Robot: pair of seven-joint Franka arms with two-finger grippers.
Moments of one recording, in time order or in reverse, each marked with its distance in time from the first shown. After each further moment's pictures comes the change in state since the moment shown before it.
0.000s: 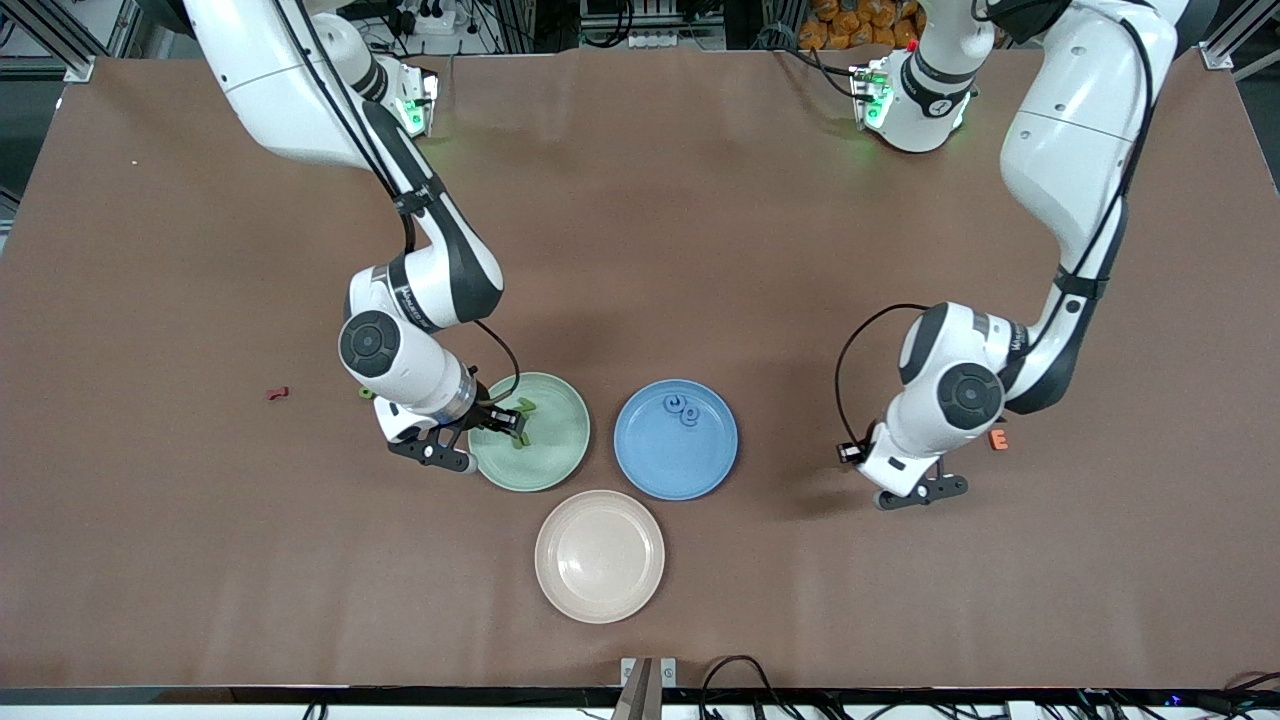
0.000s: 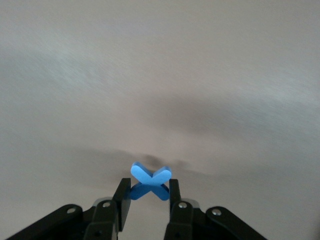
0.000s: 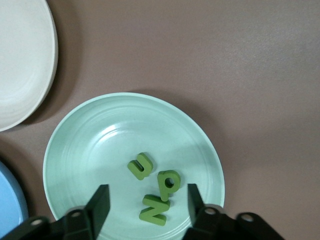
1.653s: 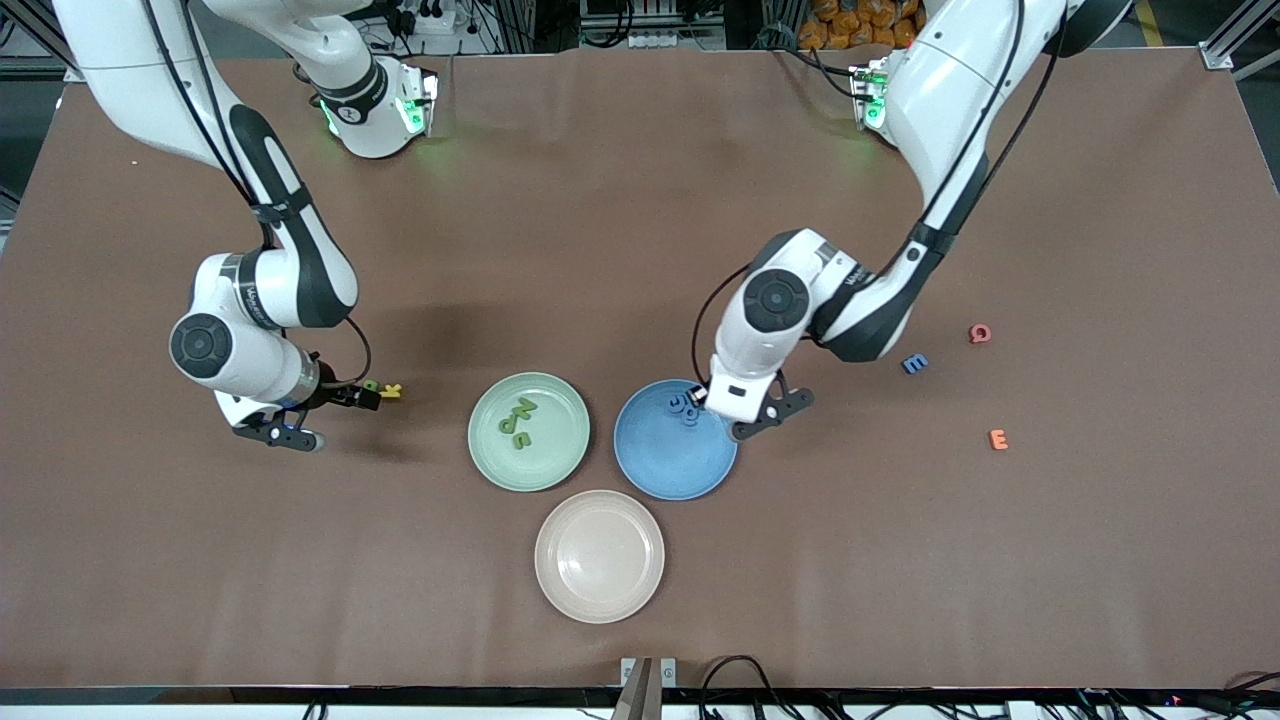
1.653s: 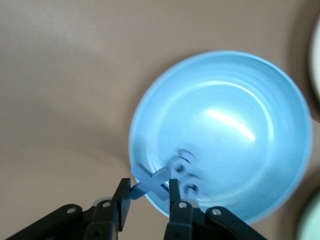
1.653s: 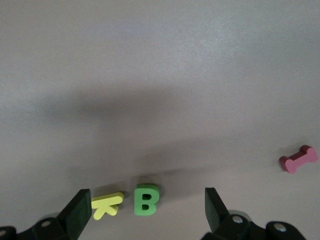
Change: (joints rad) left arm -0.276 -0.040 -0.079 0.028 0.000 -0.018 -0.609; right arm -0.310 -0.157 -0.029 -0.312 -0.186 -0.022 -0.269
